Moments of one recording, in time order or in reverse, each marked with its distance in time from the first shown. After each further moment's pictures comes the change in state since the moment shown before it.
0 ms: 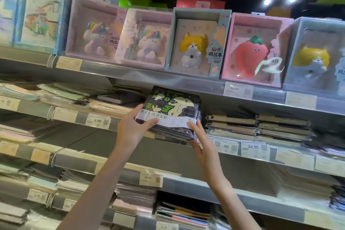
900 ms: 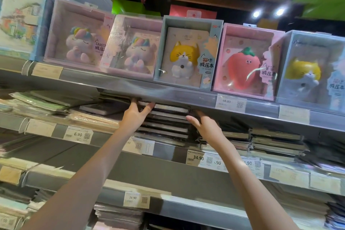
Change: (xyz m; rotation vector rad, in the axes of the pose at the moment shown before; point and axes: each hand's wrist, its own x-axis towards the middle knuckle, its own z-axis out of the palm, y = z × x) left_hand 0.091 0.013 0.049 0.012 -0.154 -0.067; right_hand 0.120 0.027 -0.047 -0.505 -0.281 0.432
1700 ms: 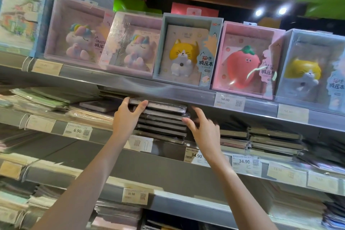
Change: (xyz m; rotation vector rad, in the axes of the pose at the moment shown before) left_hand -0.025 -0.004 -0.007 -0.042 0.194 0.055; right_hand -0.033 -0.008 0.016 0.075 0.310 -0.089
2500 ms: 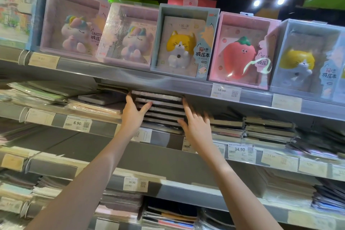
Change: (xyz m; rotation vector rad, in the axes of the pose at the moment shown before) left_hand -0.007 -0.005 0.019 -0.004 -0.077 -0.013; right_hand -0.003 0.016 0.026 -0.322 -0.060 -0.192
